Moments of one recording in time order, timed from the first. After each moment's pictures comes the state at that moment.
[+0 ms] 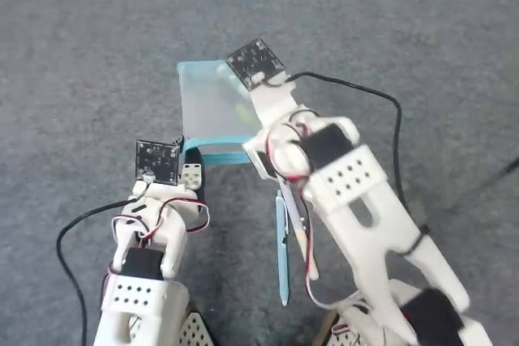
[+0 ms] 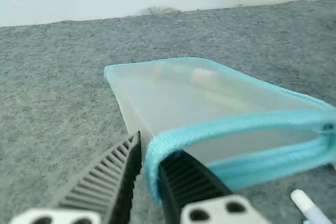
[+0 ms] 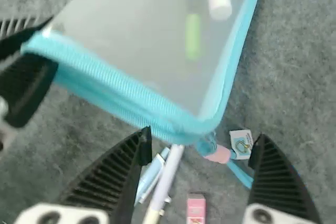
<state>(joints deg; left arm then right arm) 0.3 -79.6 93.7 24.0 3.6 -35.8 -22.2 19.1 69.2 5.4</state>
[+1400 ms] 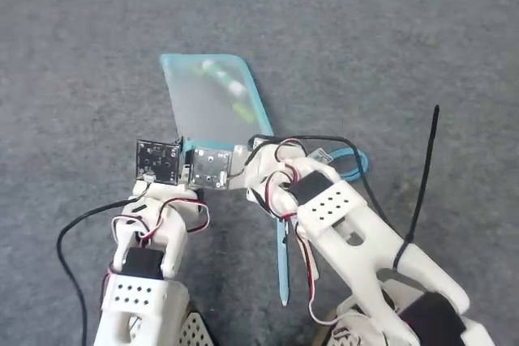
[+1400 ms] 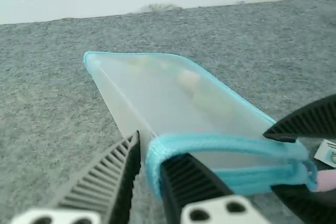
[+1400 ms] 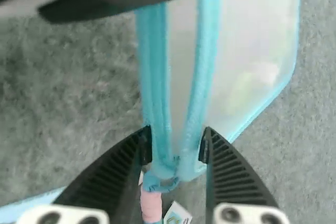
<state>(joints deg) 0.2 -79.5 93.7 24.0 3.6 -39.1 -21.4 48.8 31.6 51.8</state>
